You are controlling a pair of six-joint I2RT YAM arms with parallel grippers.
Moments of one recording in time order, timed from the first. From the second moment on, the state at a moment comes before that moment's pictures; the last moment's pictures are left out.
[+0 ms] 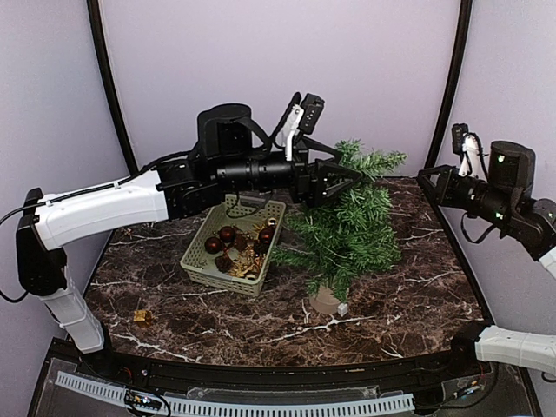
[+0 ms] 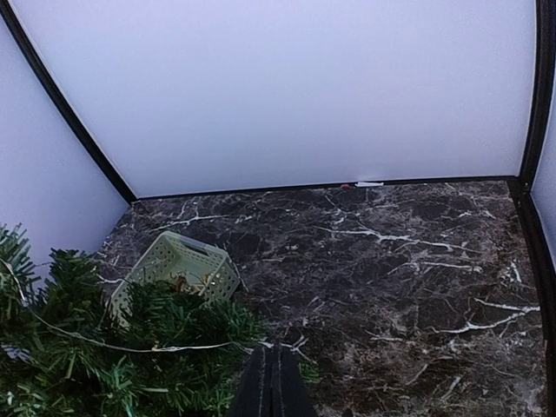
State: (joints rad) left arm -1.04 1.69 1.60 0.07 0.37 -0.13; right arm 0.52 0.77 1.05 -0.56 0.09 0.36
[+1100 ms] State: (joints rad) left arm -0.93 1.53 1.48 -0.14 0.31 -0.44; right arm 0.52 0.93 1.20 -0.15 0.11 0.41
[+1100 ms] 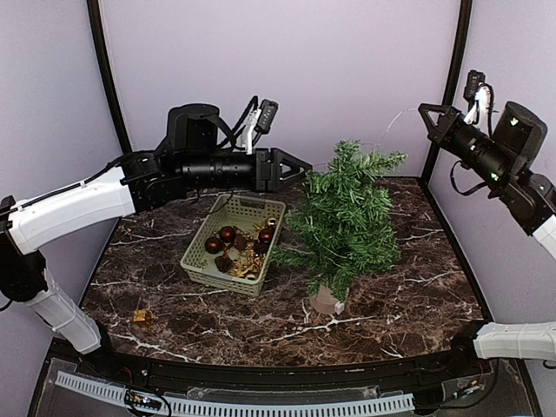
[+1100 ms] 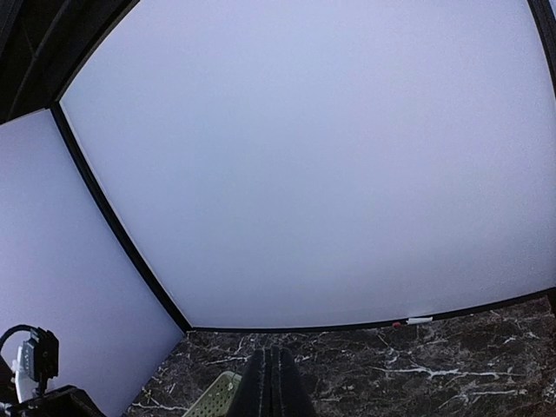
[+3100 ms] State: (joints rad) left arm -0.89 1.59 1.27 0.22 0.26 -0.60; right arm 0.44 1.26 1.27 0.07 0.28 0.41
